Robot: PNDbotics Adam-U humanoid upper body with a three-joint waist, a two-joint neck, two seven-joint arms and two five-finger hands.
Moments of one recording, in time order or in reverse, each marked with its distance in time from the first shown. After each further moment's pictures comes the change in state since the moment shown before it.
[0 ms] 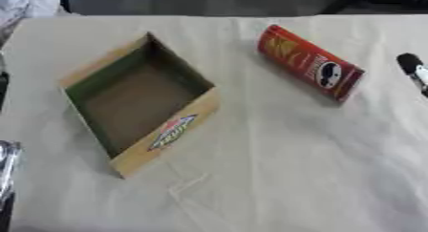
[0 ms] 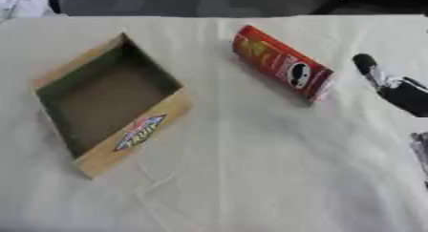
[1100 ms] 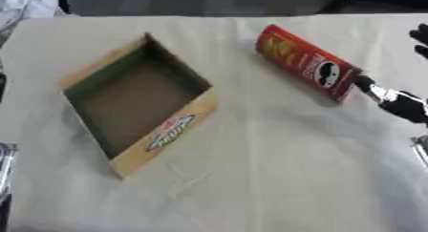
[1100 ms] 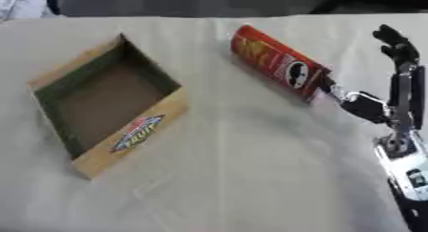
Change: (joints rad) left arm 0.000 0.000 0.000 0.001 0.000 -0.003 -0.011; right arm -0.080 0.063 0.060 0.205 0.089 -0.096 -0.015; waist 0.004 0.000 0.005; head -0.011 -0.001
